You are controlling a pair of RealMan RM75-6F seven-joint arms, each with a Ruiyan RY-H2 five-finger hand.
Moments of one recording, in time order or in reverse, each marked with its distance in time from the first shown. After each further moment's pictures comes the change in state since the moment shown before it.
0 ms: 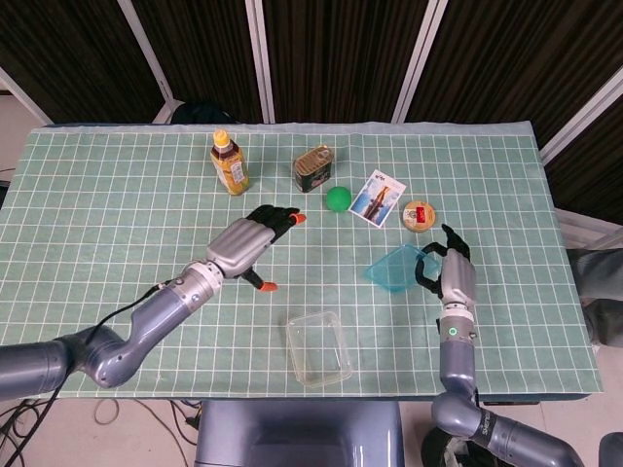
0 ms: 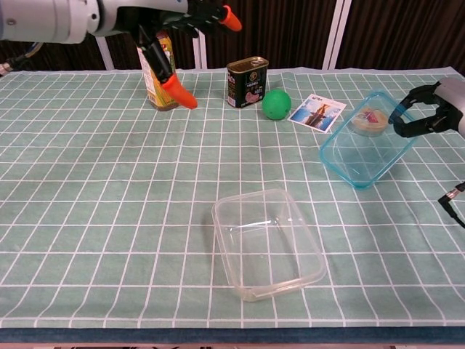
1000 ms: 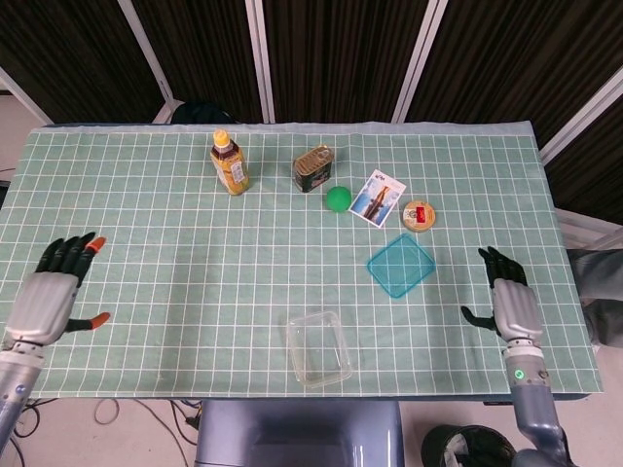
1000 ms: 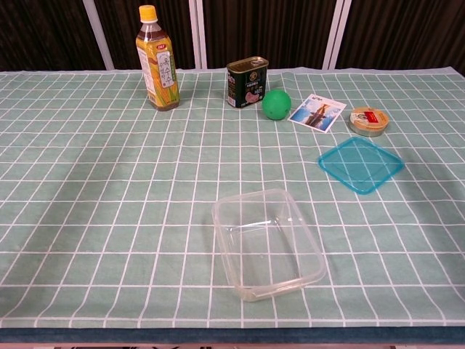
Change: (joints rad) left arm 0.692 0.227 0.272 -0.121 0.321 0.680 0.114; right arm -0.201 0.423 -0.274 -0.239 -0.314 0.041 0.067
